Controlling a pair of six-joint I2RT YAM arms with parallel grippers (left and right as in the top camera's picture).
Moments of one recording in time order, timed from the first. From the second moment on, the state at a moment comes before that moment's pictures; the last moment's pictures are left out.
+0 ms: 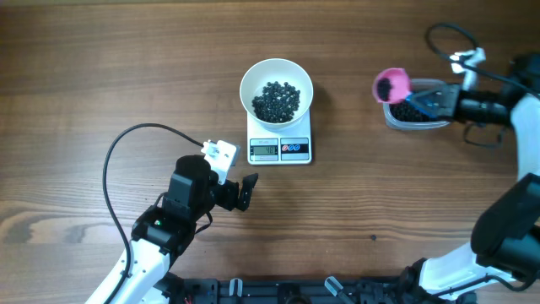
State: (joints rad) left arm -0.42 0.96 0.39 -0.14 0.15 -0.08; right arm -0.38 1.77 1.39 -1.04 -0.99 -0.35
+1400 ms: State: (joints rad) left arm -0.42 0.96 0.39 -0.14 0.15 -0.08; right arm 0.14 1.59 1.71 -1.05 -0.02 -0.14
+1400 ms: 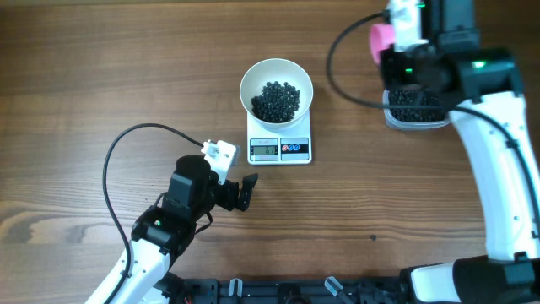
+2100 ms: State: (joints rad) left arm -0.42 0.96 0.39 -0.14 0.15 -0.08; right arm 0.01 1.74 1.71 -1.27 0.13 0.00
